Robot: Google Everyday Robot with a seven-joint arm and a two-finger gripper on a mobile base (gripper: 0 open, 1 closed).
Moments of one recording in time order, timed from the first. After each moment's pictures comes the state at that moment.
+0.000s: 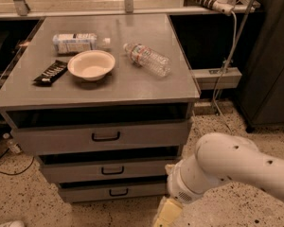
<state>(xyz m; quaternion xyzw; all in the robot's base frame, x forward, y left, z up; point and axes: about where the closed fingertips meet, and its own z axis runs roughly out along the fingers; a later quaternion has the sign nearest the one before) 0.364 -0.065 0.636 -0.56 0.79 0.18 0.15</state>
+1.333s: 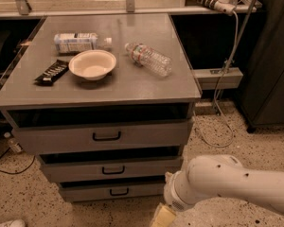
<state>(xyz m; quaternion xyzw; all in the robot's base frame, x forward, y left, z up) 0.376 -0.065 0.566 -0.54 0.81 0.15 0.17</state>
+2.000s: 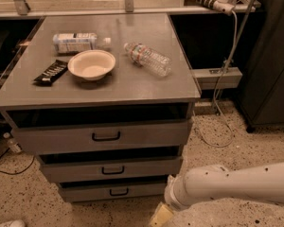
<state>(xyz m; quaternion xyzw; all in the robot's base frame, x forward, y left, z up) 0.410 -0.075 0.476 -0.50 0.83 0.13 0.18</state>
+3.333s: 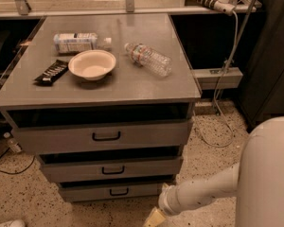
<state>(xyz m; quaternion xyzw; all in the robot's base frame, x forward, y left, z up) 0.428 -0.060 0.371 -0.48 0.84 0.15 0.20</state>
